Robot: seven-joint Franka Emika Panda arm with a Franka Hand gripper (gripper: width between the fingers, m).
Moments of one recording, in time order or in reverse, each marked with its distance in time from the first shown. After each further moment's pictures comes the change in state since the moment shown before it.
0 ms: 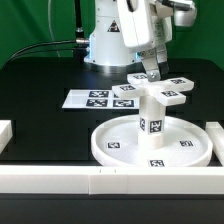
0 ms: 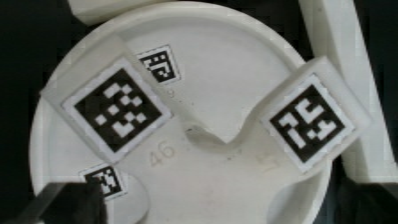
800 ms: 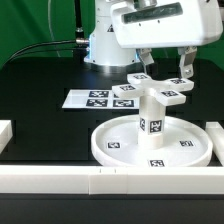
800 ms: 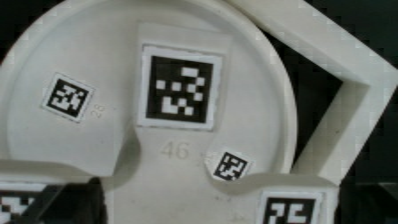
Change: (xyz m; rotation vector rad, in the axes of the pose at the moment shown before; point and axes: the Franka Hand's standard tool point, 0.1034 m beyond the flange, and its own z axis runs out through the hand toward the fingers) arm -0.013 -0.001 0.001 -0.101 -0.007 -0.842
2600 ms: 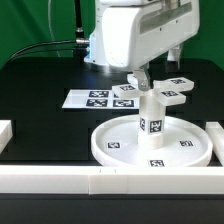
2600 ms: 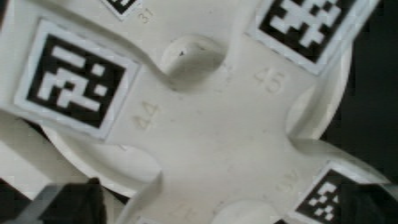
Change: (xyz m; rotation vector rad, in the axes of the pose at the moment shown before) arm 0.014 0.005 0.005 -0.127 -0.192 -1.936
